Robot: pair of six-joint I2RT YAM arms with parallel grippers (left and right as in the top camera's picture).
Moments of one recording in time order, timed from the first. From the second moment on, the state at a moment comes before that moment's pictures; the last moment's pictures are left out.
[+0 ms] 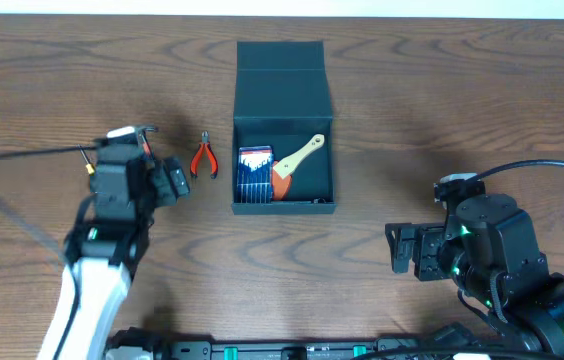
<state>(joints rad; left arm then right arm) -0.09 1.13 0.75 -0.45 -0.17 -0.32 0.45 0.81 1.15 -1.25 0.06 0.40</state>
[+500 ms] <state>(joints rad) -0.08 1.62 0.98 -0.39 -0.31 -0.29 0.45 0.81 1.15 -1.25 0.06 0.40</state>
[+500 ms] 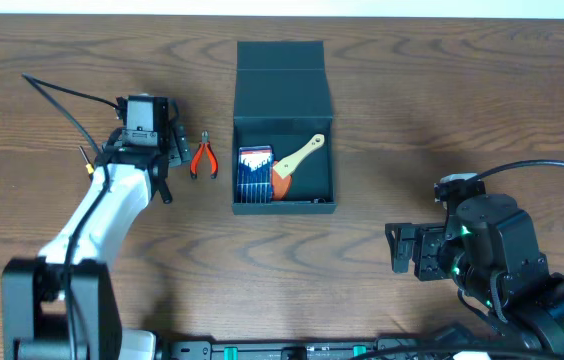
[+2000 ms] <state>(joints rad) 0.02 1.85 0.98 -0.26 -0.19 -0.30 0.45 0.81 1.15 -1.25 0.06 0.40</state>
